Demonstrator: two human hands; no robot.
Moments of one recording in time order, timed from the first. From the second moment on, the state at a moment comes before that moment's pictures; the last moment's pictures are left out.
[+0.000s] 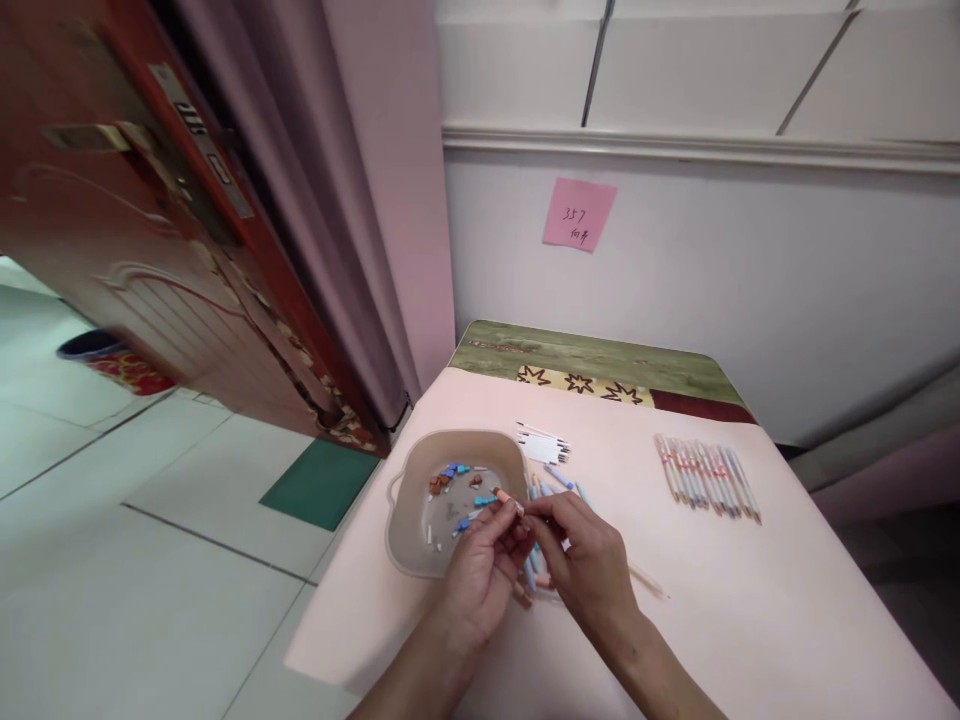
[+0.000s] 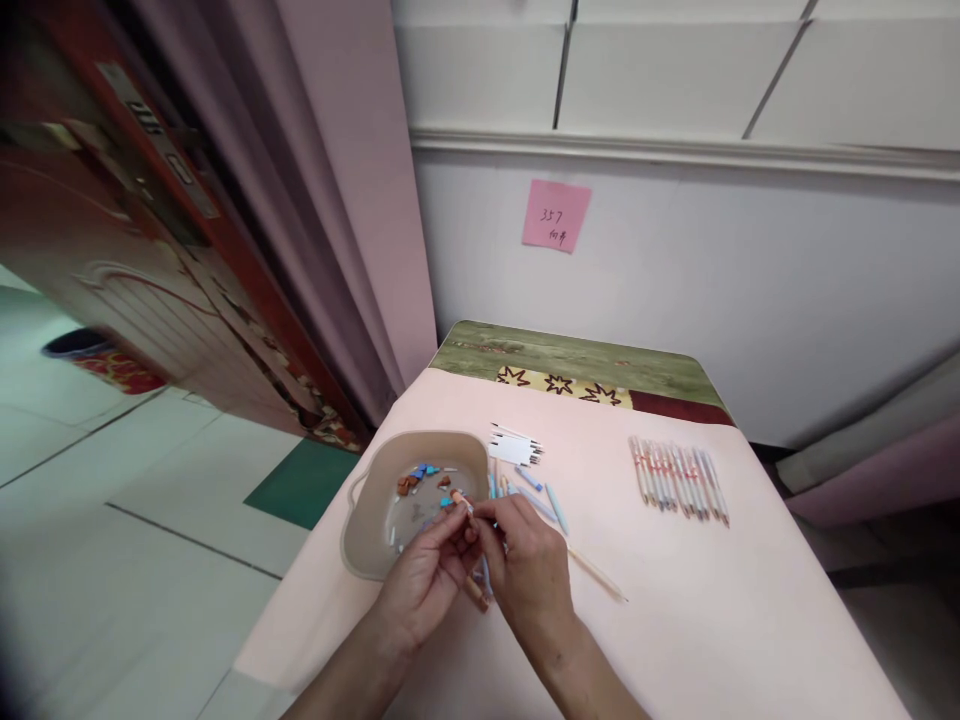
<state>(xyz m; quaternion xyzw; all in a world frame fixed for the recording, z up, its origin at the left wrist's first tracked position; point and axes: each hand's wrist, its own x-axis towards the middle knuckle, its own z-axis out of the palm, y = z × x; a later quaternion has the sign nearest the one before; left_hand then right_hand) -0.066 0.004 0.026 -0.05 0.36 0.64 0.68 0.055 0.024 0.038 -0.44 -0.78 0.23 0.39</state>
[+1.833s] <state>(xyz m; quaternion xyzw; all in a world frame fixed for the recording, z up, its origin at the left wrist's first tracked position) -0.061 0.001 0.033 -0.07 0.38 0.64 0.67 0.066 0.031 0.065 -0.44 -0.74 0.25 0.44</state>
